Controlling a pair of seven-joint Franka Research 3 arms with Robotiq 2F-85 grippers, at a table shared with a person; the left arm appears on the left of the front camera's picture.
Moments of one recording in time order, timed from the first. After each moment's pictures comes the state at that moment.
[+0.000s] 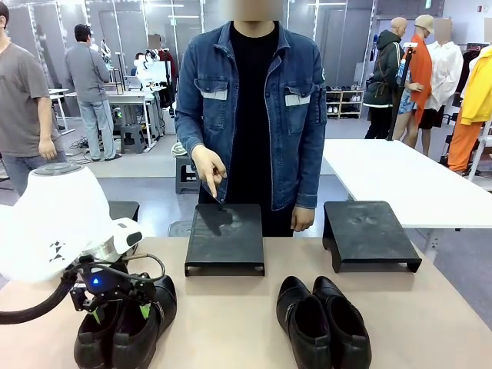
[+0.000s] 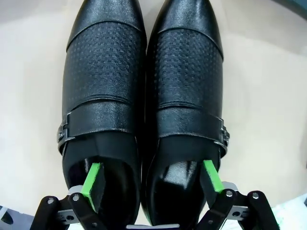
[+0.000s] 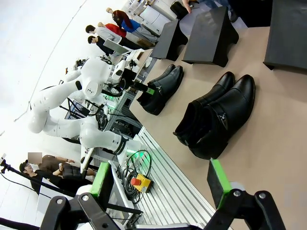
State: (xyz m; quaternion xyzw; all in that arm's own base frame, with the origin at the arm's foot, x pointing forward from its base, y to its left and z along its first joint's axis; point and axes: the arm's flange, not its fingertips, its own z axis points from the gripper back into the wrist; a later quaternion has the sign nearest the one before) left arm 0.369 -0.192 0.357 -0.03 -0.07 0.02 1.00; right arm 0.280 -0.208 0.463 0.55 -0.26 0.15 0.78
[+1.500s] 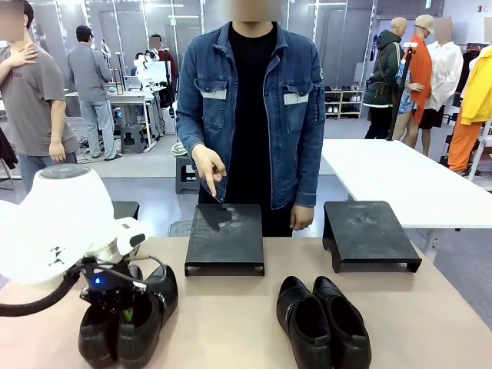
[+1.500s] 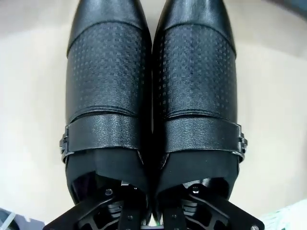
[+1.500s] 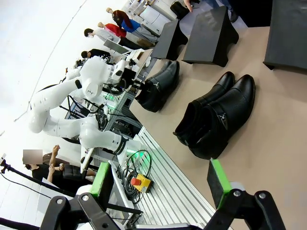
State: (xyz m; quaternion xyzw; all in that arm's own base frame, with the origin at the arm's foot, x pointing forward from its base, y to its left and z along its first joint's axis) left arm 0.368 -0.195 0.375 -0.02 -0.10 0.01 0.99; right arm 0.280 -0.208 0.463 0.55 -0.26 0.15 0.78
